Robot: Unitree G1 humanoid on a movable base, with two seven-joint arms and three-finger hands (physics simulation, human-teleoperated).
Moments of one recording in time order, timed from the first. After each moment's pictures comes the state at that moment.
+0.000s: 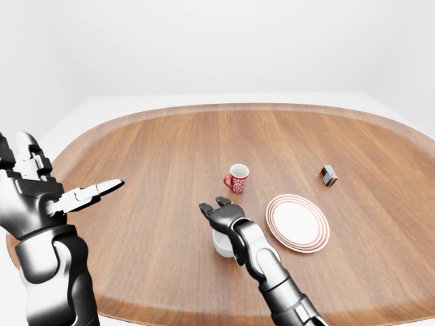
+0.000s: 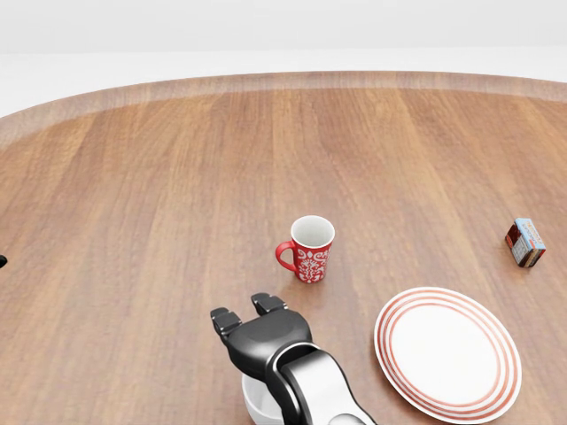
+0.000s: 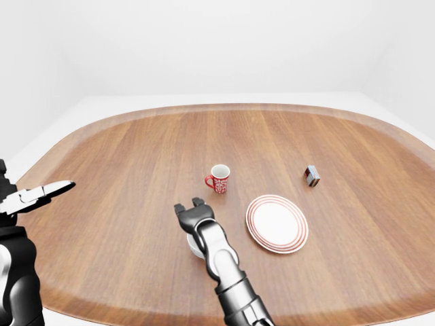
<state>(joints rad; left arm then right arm) -0.07 0.19 0.47 -0.53 -0.26 0.09 0.15 -0.24 0.14 0.35 0.17 -1.54 0.01 0.70</state>
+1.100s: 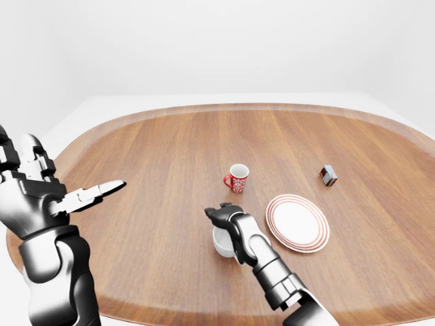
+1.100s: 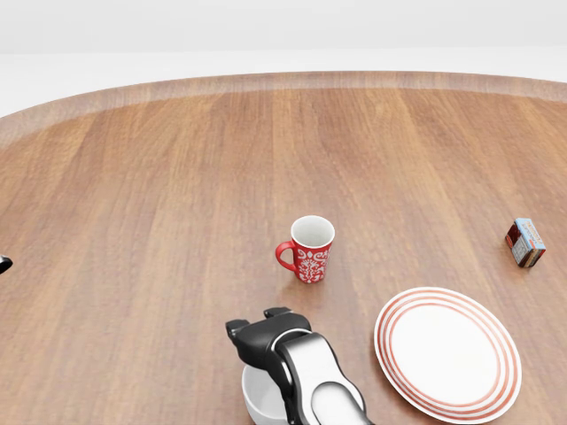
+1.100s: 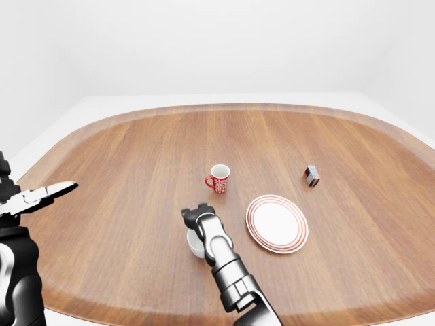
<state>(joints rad) -0.07 0.18 0.46 -0.52 -0.25 0.09 0.15 -0.41 0.16 0.29 0.50 -1.49 0.07 0.70</state>
